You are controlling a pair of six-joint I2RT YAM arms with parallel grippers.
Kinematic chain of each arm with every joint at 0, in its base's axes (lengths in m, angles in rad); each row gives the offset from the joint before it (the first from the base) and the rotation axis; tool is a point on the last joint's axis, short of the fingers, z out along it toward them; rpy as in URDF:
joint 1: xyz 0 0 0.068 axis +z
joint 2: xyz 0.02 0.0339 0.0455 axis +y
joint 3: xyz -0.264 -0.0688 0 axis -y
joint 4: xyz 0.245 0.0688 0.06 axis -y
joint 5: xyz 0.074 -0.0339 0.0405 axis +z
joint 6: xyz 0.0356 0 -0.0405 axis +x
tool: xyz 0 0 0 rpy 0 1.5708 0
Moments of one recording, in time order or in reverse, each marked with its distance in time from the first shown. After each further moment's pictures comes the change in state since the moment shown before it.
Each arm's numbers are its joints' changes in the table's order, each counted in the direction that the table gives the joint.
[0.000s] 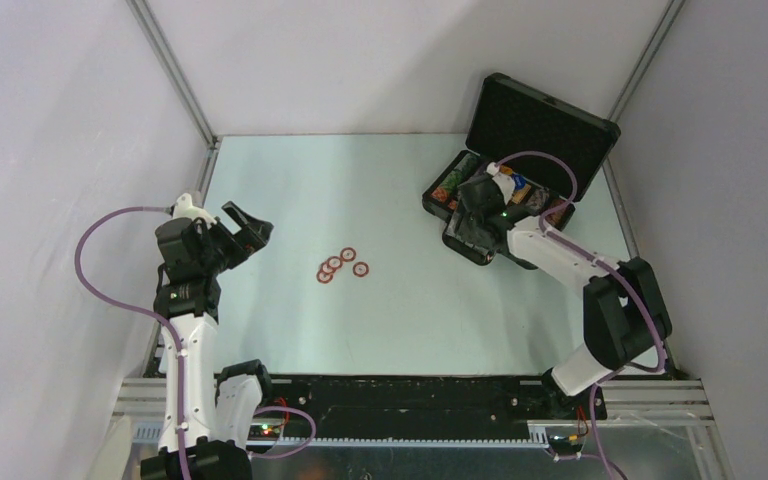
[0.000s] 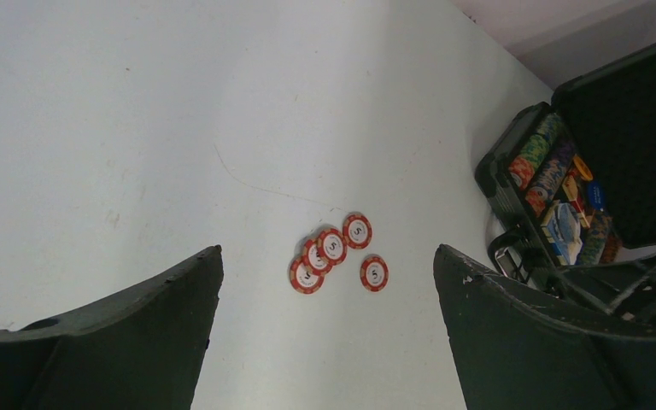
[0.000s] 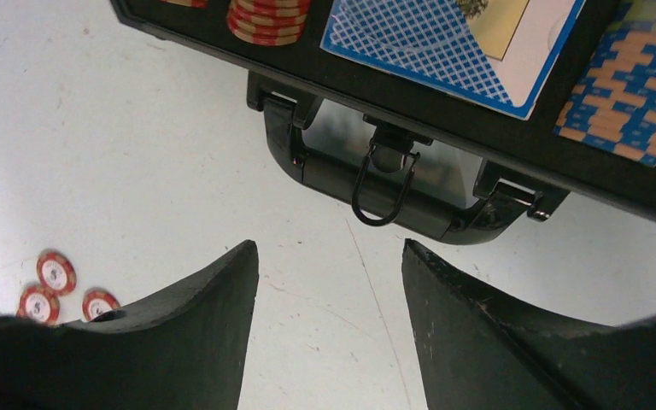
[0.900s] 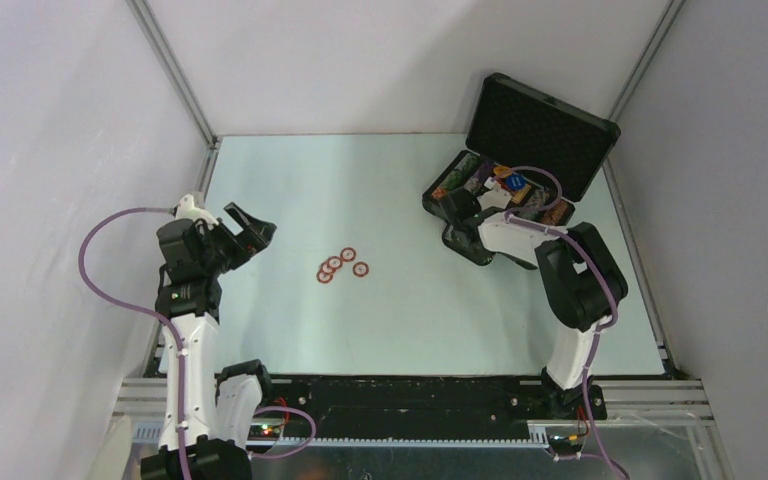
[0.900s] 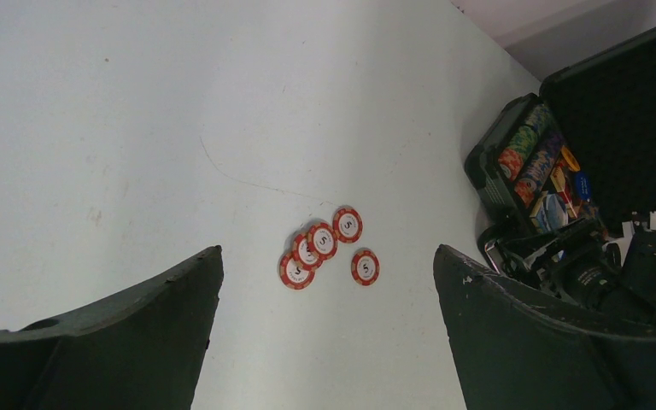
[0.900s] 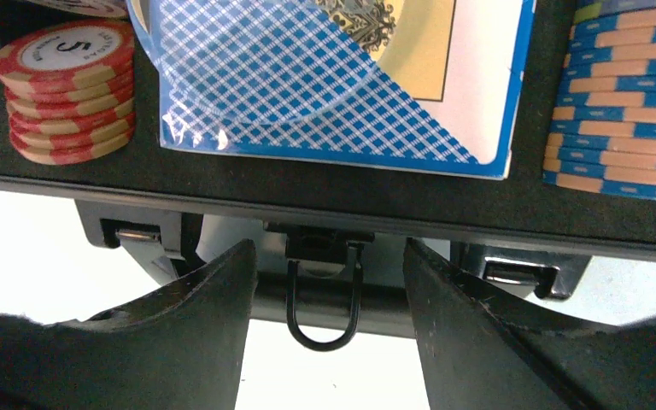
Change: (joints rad) left arm 0.000 0.001 -0.017 0.015 -0.040 -0.016; right arm 0.031 0.276 0.030 0.040 -0.279 0.224
